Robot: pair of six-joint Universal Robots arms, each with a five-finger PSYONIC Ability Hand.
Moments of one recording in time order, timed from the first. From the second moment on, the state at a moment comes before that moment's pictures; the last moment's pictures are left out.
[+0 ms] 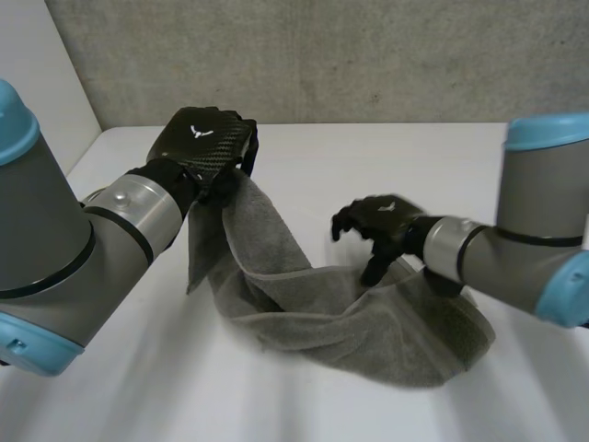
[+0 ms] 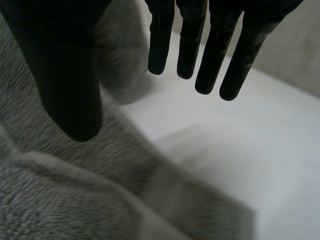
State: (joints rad) left arm 4.17 -1.78 -1.43 3.17 -1.47 3.39; right arm 1.97 -0.99 1.23 0.27 1.10 2.87; left_hand 1.18 1.21 1.21 1.22 1.03; right_hand 0.45 0.51 0.51 0.51 0.34
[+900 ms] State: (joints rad) left arm 4.30 -1.84 -1.28 3.36 -1.54 3.40; right arm 2.03 -1.31 1.39 -0.37 1.43 2.72; left_hand 1.18 1.21 1.21 1.22 1.03; right_hand 0.97 1.17 1.18 1.19 0.97
